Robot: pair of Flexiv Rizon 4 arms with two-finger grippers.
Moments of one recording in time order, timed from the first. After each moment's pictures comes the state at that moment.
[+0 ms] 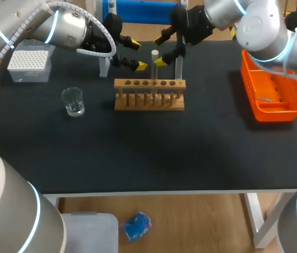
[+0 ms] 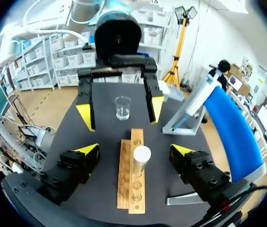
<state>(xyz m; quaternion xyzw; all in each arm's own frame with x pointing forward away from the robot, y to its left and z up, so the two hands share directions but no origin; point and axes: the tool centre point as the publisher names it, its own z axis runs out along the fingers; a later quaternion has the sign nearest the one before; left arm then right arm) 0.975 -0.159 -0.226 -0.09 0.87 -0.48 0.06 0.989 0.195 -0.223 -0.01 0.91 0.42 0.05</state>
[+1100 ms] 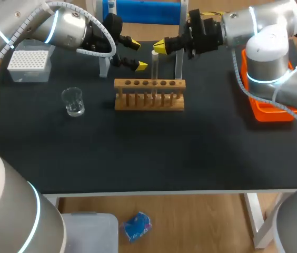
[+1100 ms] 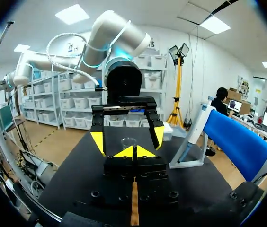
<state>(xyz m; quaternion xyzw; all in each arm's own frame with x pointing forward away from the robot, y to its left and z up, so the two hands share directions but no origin) 0.975 -0.159 -0.226 -0.09 0.87 -0.48 0.06 0.979 0.206 -0.205 0.00 0.79 0.61 0.00</state>
